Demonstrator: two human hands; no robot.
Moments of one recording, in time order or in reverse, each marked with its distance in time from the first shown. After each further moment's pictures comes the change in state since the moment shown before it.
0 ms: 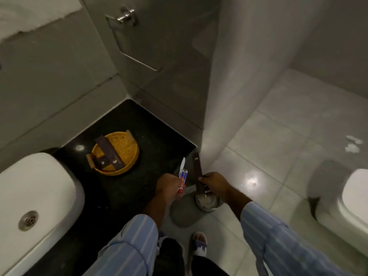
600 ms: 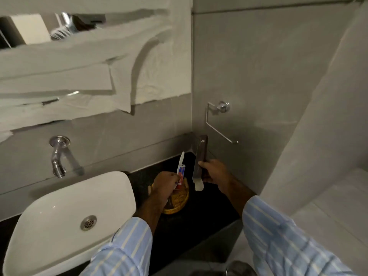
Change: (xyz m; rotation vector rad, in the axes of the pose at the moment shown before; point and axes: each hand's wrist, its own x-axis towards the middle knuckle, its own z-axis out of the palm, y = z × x) left_hand -0.071 0.071 -0.216 -0.420 0.377 0.447; right_hand -0.052 -0.281 0.095 0.141 -0.161 -0.462
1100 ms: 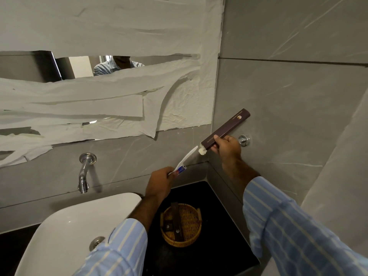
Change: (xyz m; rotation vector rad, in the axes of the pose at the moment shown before) left_hand 0.034 0.055 -0.085 0.453 0.264 0.572; right_hand 0.019 -0.160 0.042 0.237 0.209 -0.448
